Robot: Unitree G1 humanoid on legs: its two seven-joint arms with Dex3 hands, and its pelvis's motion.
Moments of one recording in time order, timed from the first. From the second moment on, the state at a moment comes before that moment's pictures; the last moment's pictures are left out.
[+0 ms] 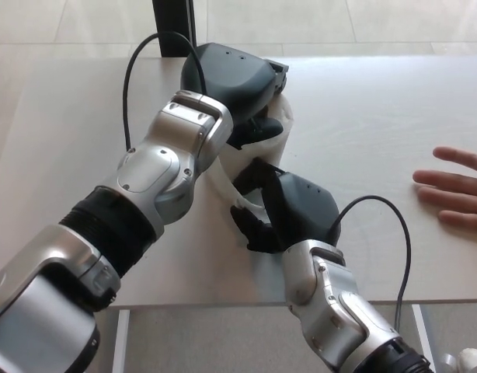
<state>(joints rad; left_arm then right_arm) -0.91 0.26 -0.69 0.60 0.89 0.16 -0.12 -0.44 0.07 0.50 0.50 -0.64 0.34 -0.37</state>
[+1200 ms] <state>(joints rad) -0.83 0.33 -0.61 0.51 0.88 0.18 -0.15 -0.22 0.08 0.24 0.47 -0.44 -0.11 -0.57</state>
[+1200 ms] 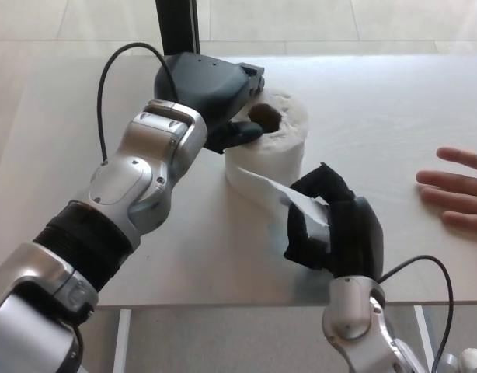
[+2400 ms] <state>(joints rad) -0.79 0.32 -0.57 0.47 0.86 0.22 -0.17 -0.41 0.11 0.13 0.44 -0.38 -0.23 -0.66</state>
